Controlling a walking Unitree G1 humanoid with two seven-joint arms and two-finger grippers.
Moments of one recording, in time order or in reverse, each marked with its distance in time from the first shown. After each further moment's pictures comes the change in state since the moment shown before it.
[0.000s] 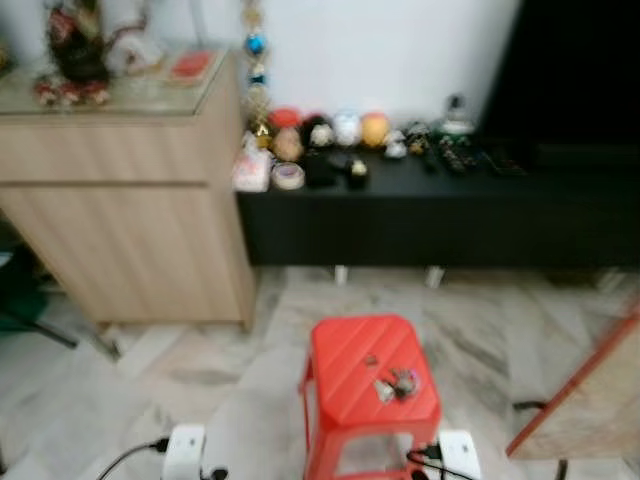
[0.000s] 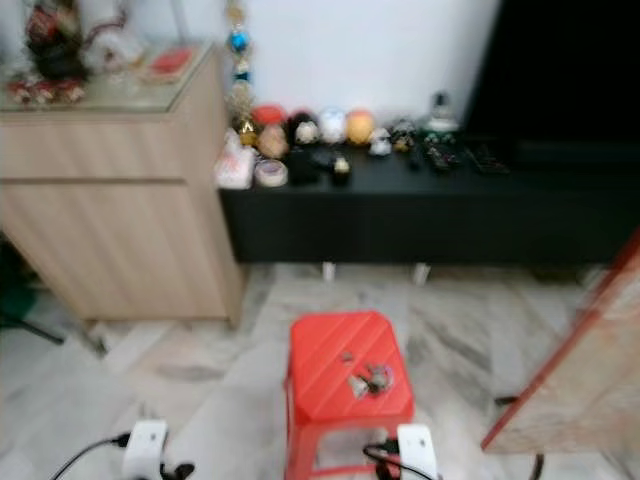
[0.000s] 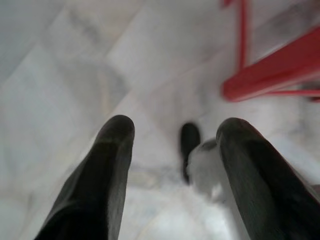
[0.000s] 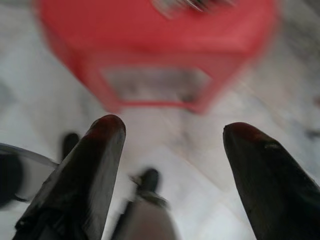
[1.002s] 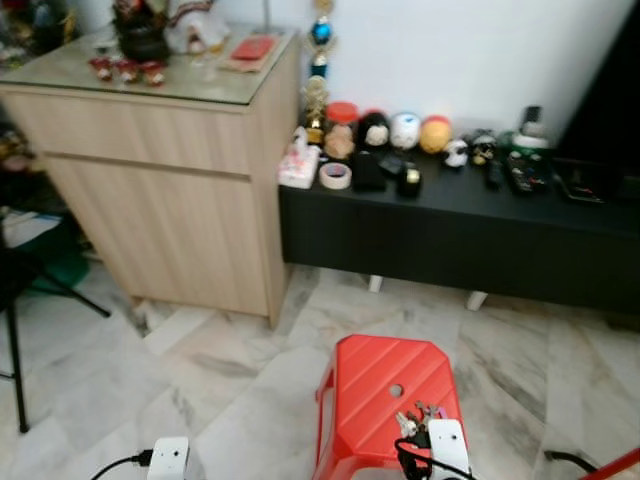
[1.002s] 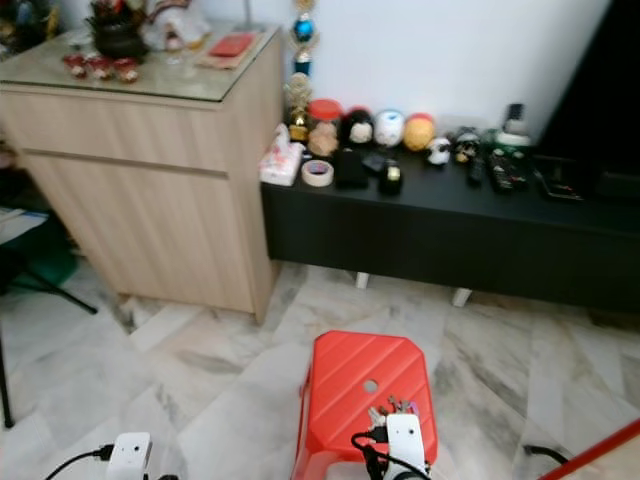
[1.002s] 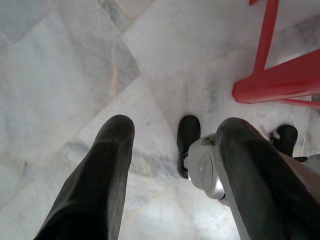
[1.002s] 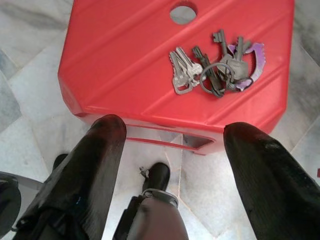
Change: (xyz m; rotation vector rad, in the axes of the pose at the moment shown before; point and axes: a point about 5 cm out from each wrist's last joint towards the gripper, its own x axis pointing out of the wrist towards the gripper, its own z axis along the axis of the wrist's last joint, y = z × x) left arm -0.001 0.003 -0.004 -0.011 0.007 0.011; right arm 0.000 -0.001 0.010 -0.001 -0.096 -0.012
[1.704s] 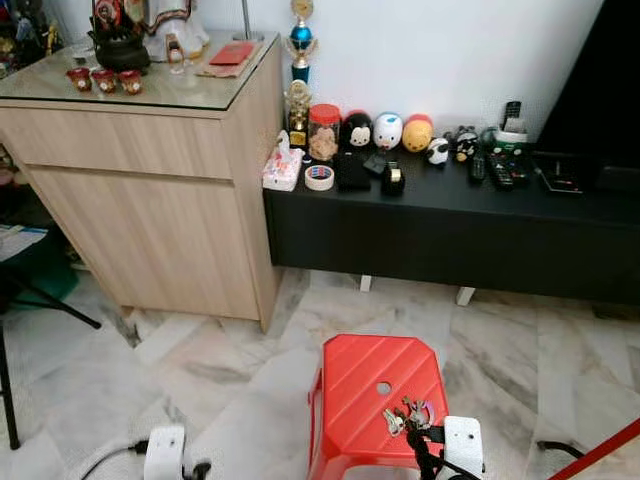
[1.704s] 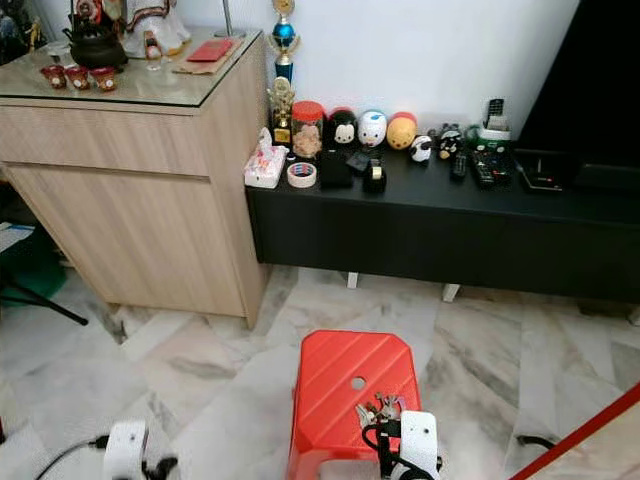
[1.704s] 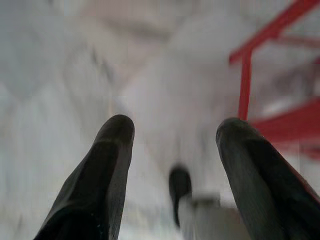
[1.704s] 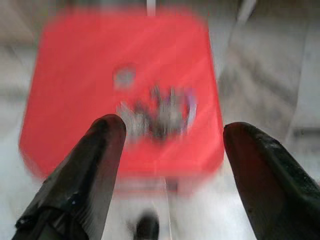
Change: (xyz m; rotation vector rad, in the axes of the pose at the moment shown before) left arm 0.001 -0.002 0.043 -0.044 -0.258 0.002; right arm -0.002 -0.008 0.033 0.061 -0.279 -0.094
